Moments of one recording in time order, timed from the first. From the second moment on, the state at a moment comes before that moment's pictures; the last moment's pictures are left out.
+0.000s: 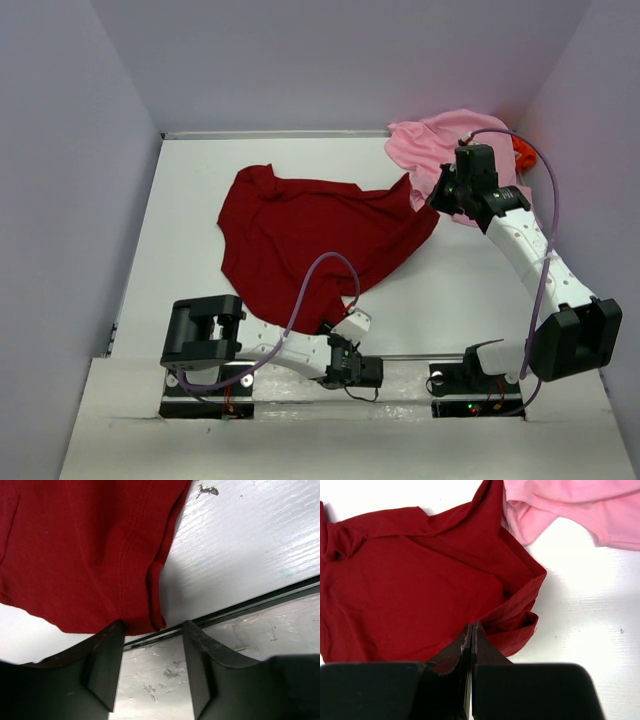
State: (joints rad) left arm -1.64 1.71 0.98 -0.86 -0.64 -1.07; right arm 0.22 1.34 1.25 -0.61 0.05 0.49
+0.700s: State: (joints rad) left arm -1.66 1.66 1.00 -1.02 -0.70 -1.15; right arm 0.22 1.24 1.20 -0.60 0.05 0.47
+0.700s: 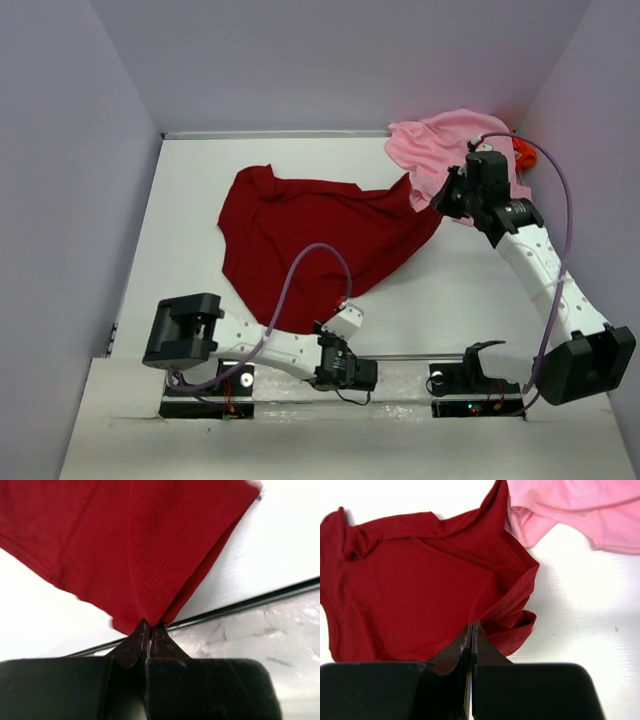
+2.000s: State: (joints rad) left arm -1.67 0.92 1.30 -1.25 -1.07 -1.12; right arm 0.23 1.74 1.28 -0.59 0.12 0.50
